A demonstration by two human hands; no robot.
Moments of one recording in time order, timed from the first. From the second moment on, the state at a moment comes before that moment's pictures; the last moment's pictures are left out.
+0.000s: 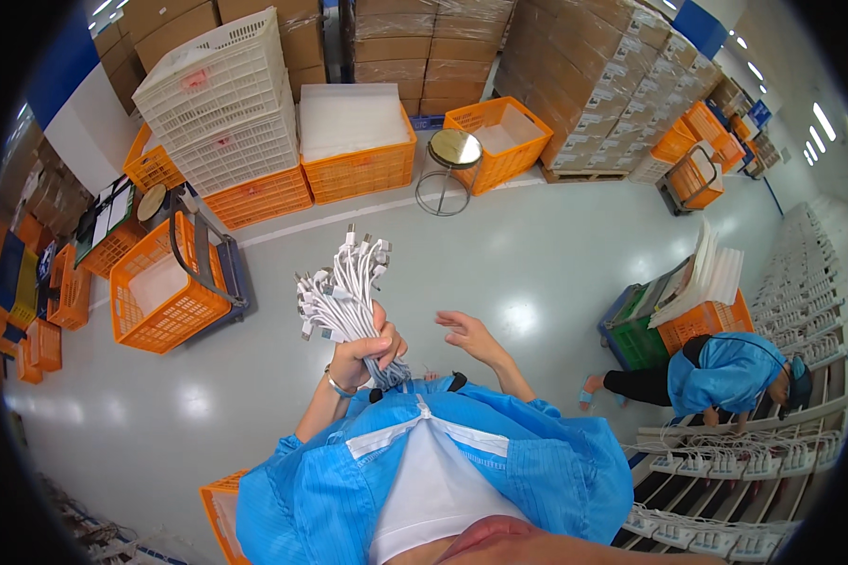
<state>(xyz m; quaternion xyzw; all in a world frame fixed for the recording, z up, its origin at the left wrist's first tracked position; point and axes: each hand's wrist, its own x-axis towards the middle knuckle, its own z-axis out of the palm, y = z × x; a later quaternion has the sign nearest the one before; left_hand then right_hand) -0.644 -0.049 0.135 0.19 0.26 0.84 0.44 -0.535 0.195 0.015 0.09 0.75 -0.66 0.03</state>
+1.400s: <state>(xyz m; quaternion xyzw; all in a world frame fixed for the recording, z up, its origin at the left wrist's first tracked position) -0.635 -0.040 0.102 0.19 0.51 0.66 0.52 -0.593 0.133 0.151 0.06 0.84 -0.55 0.01</state>
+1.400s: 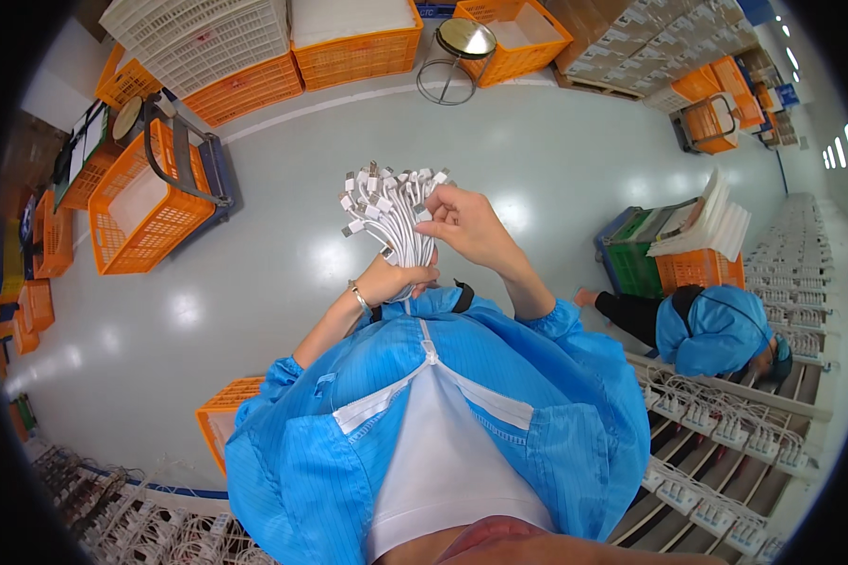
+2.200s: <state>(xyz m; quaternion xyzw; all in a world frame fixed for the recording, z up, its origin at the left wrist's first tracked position) -0.627 -0.037 0.077 0.20 0.53 0.67 0.48 -0.595 0.089 0.171 -0.14 0.95 -0.28 0.02</state>
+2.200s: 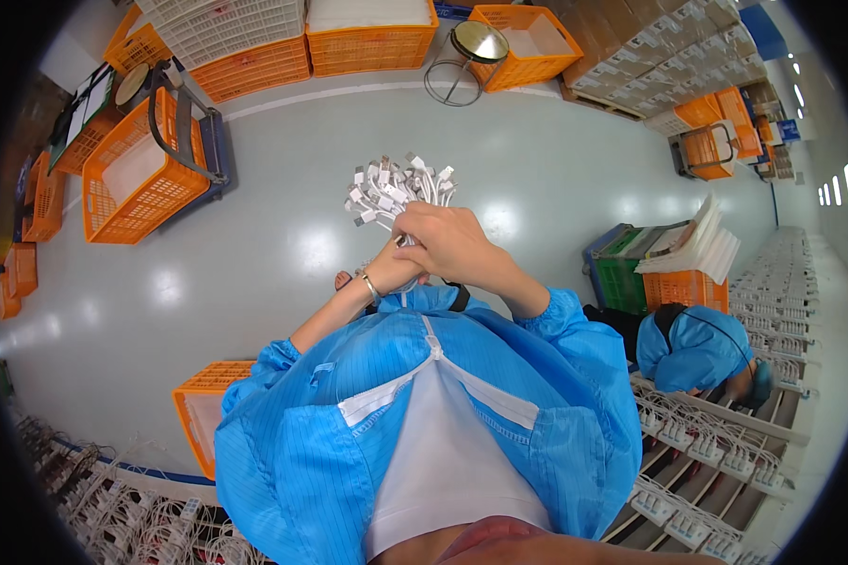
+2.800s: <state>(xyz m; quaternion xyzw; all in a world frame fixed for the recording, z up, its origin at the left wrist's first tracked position) -0.609 -0.032 0.081 0.22 0.56 0.63 0.49 -0.609 0.097 0.163 0.00 0.95 -0.31 -0.01</state>
